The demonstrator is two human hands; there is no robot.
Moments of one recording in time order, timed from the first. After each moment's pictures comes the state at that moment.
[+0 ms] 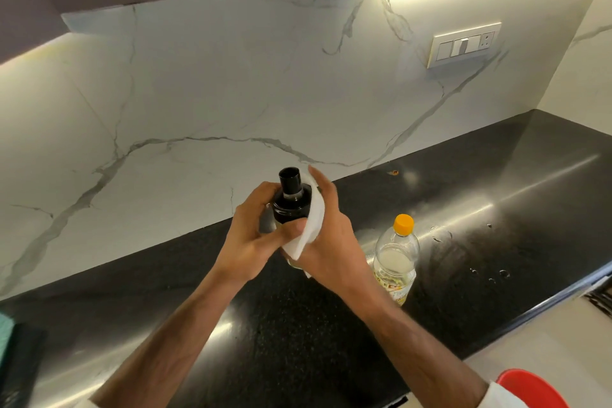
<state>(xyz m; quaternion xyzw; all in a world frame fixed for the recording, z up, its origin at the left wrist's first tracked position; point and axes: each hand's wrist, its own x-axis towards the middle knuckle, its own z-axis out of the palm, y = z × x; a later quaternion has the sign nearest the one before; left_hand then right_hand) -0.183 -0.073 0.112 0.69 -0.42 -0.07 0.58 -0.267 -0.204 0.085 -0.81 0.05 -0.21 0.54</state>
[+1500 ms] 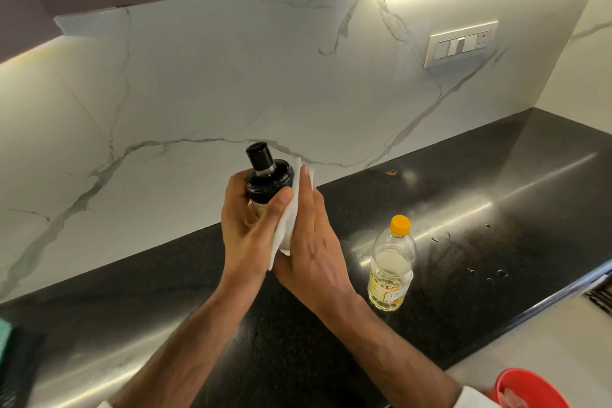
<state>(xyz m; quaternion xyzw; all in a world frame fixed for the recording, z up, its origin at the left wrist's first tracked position) -0.209 -0.095 0.123 0.64 -0.29 0.01 0.71 -0.260 -0.178 0.079 -0.84 0.00 -0.38 0.39</state>
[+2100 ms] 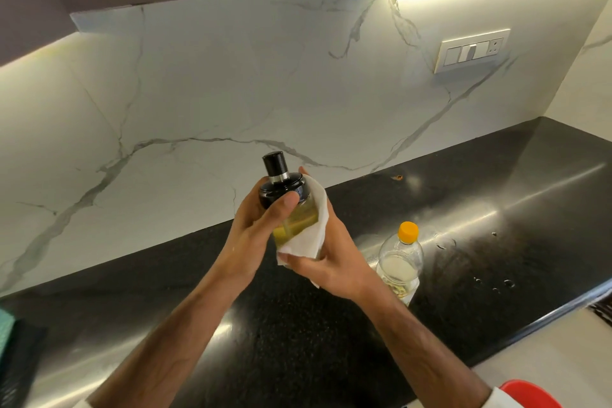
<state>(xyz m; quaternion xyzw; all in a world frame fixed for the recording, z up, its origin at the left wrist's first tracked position) -0.193 -0.079 0.132 0.64 -0.33 -0.14 0.68 -0.267 -0.211 0.089 -0.75 -0.10 -0.21 0.61</state>
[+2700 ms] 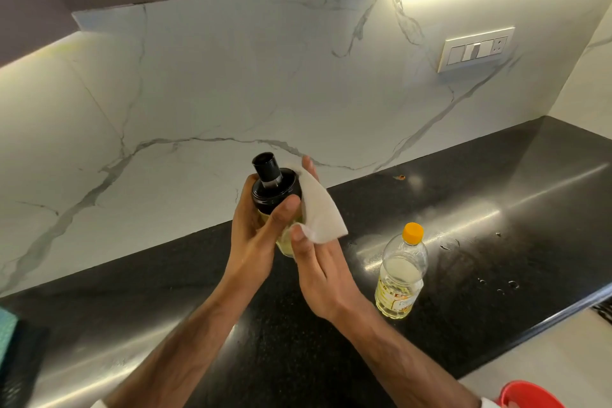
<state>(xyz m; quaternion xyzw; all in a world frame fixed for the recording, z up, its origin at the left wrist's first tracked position) -0.199 -0.083 0.128 0.59 -0.32 -0.06 0.74 -0.266 -0.171 0.095 -0.74 -0.04 -0.29 0.61</state>
